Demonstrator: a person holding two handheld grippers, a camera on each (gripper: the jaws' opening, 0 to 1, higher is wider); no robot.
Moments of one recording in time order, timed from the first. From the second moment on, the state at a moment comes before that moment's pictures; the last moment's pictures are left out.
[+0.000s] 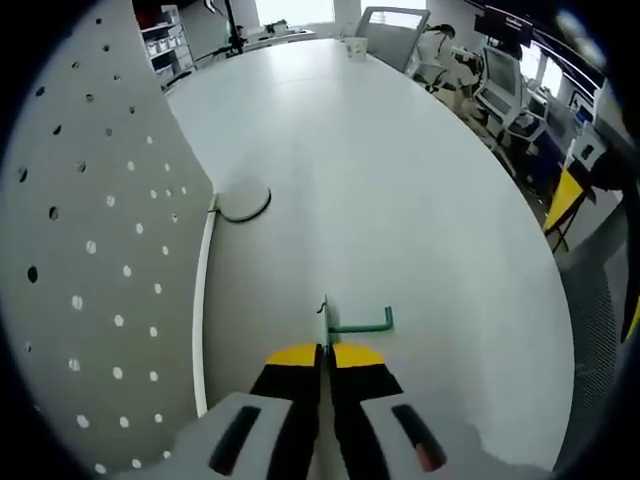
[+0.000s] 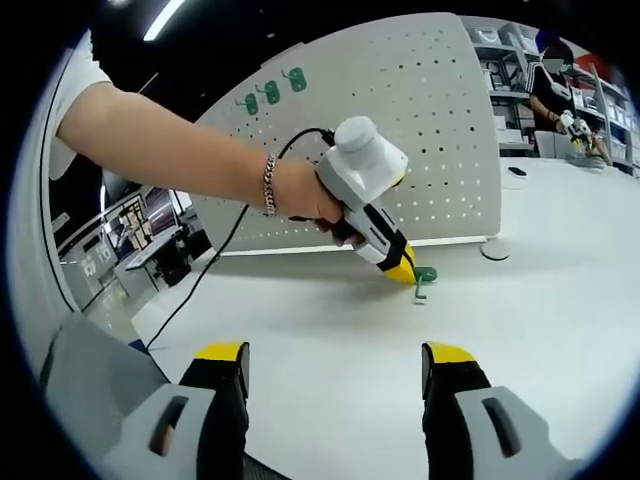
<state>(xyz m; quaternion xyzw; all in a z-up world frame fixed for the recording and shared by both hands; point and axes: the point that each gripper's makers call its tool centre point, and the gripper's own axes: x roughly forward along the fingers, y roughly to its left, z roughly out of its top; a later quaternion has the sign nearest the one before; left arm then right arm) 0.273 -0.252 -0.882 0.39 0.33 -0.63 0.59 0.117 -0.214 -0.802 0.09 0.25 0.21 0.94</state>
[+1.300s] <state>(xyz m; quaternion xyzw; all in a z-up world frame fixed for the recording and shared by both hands) 0.282 -0.261 -0.778 0.20 0.22 -0.62 0.72 0.119 -0.222 -0.799 0.09 0.24 0.19 0.95</state>
